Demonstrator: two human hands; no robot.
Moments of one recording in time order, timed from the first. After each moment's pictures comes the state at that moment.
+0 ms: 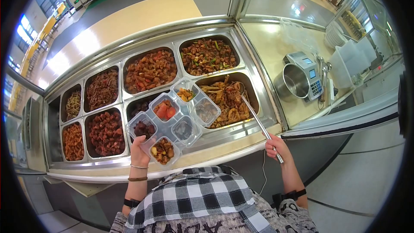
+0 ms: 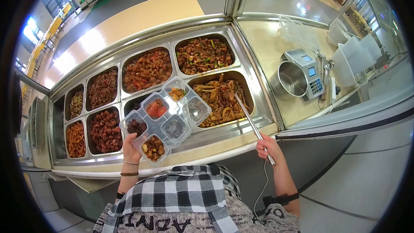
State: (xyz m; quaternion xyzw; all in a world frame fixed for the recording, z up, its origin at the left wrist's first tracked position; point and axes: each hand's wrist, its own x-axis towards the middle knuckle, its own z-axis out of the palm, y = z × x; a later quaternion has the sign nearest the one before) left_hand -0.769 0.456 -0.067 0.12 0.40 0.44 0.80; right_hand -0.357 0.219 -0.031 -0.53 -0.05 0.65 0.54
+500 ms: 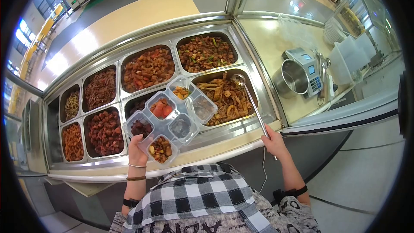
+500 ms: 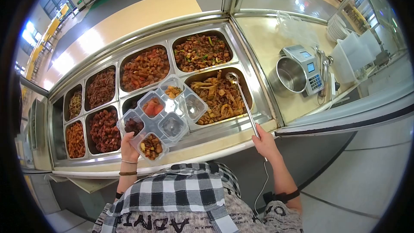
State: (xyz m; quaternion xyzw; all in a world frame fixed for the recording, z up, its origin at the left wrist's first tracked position) left_hand -0.770 0.455 -0.069 0.12 0.39 0.43 0.80; right_hand -0.369 0.236 -0.027 -0.83 -0.37 0.33 0.25
